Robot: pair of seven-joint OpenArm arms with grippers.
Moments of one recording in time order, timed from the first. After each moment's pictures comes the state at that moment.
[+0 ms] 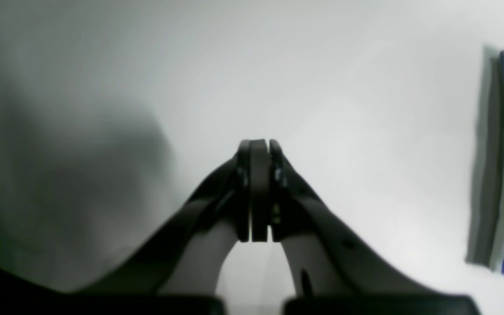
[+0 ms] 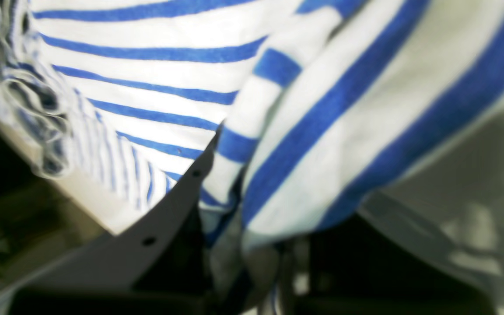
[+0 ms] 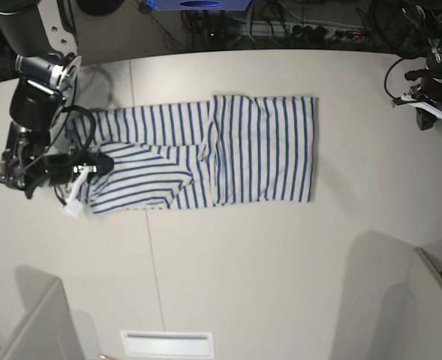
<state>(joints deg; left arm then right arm) 27.4 -14.6 -40.2 109.1 -26.4 -16.2 47.1 22.9 14.7 23.2 49.5 30.8 40.8 -83.5</state>
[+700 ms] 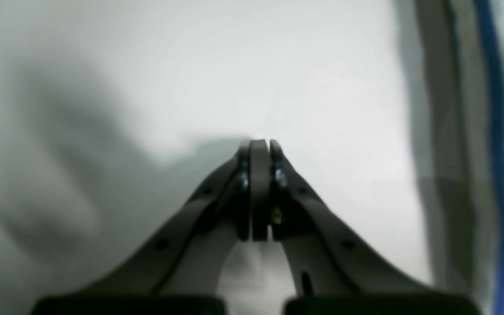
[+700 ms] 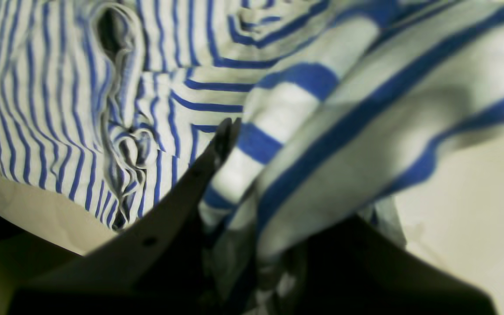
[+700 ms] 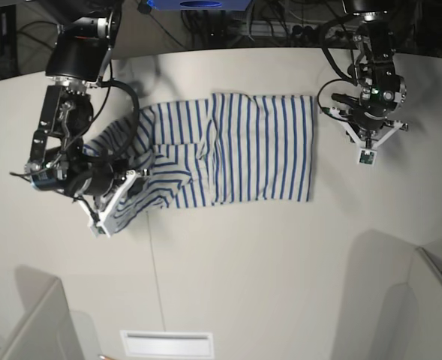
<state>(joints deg) 14.7 -11.0 -15.1 96.3 -1.0 -16.2 46.8 10.1 3.9 9.9 97.5 26.6 16.1 -85.4</state>
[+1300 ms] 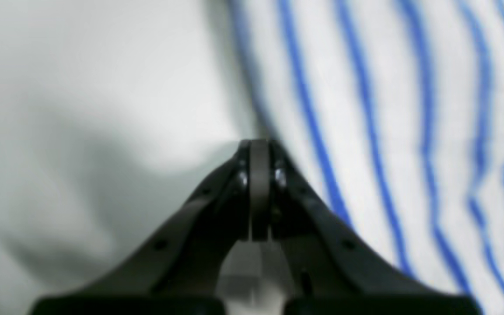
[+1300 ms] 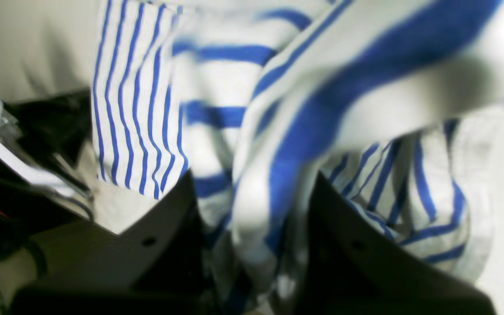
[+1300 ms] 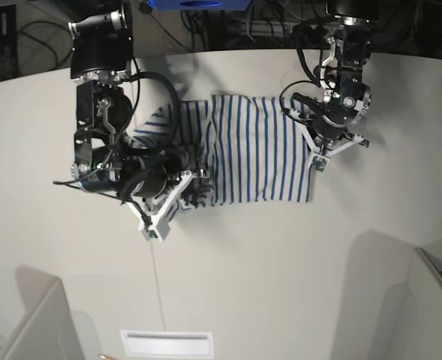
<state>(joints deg) 12.9 -10.2 0.6 95.5 1.1 -14.7 44.5 9.7 -0.1 -6.3 102.8 23.7 -0.2 -83.1</state>
